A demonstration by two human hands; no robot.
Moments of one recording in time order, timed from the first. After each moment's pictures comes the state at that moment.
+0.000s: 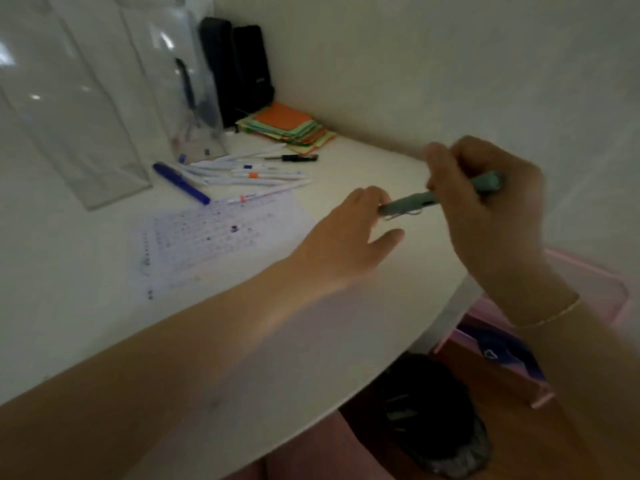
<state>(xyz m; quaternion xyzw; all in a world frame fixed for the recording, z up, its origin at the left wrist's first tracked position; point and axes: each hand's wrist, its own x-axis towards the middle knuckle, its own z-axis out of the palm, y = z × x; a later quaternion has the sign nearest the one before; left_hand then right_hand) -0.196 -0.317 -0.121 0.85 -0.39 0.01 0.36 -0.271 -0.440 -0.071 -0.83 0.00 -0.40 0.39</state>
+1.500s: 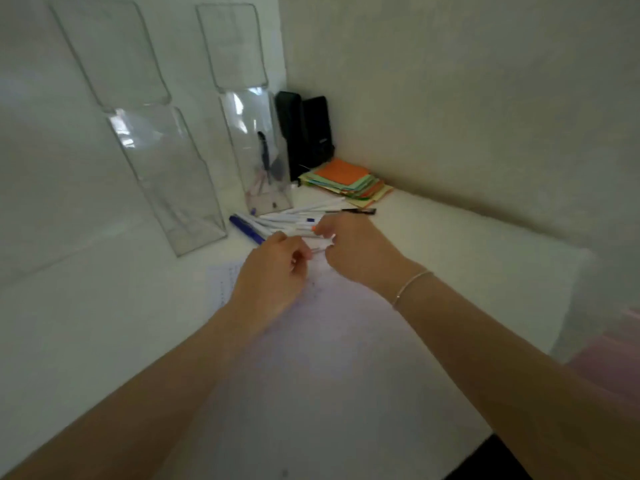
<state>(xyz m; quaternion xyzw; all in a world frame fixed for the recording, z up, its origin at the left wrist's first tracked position) -0.130 -0.192 -0.124 0.94 -0.16 0.13 0.26 -0.133 -0.331 -0.093 -0.95 -0.07 -0.07 0.30</state>
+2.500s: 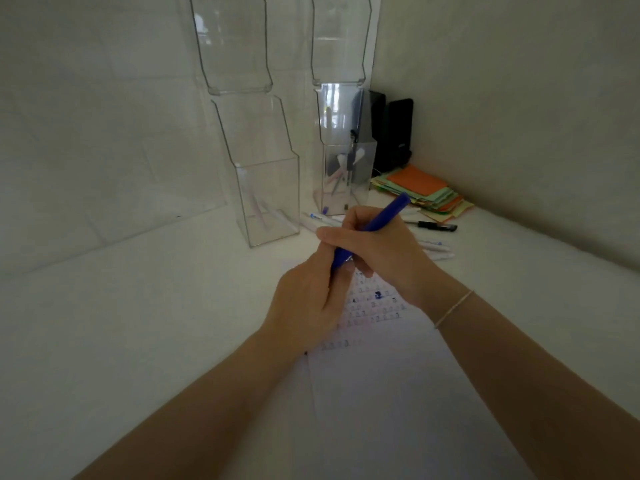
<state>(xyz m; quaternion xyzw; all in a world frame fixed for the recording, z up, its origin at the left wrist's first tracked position) -0.136 -0.131 -0.147 0.86 -0.24 0.25 0.39 -0.121 -0.250 -0.076 -0.79 -0.08 0.02 0.60</state>
